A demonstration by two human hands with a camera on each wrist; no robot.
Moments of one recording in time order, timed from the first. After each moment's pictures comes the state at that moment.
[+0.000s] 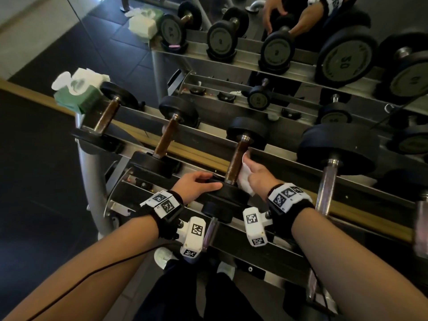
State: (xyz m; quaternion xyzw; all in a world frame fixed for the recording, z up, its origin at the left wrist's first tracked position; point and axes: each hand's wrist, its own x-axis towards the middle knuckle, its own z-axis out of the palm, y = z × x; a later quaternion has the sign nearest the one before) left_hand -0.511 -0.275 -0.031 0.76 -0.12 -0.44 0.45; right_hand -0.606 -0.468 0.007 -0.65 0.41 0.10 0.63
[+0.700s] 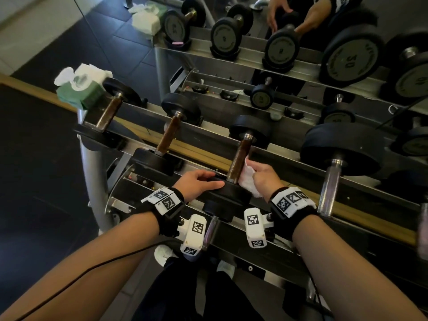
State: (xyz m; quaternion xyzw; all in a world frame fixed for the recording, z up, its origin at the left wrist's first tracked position) left_hand -0.510 -0.275 -0.035 0.75 -0.12 -0.45 0.46; right_hand -0.610 -0.464 -0.003 -0.59 0.45 0.03 0.67
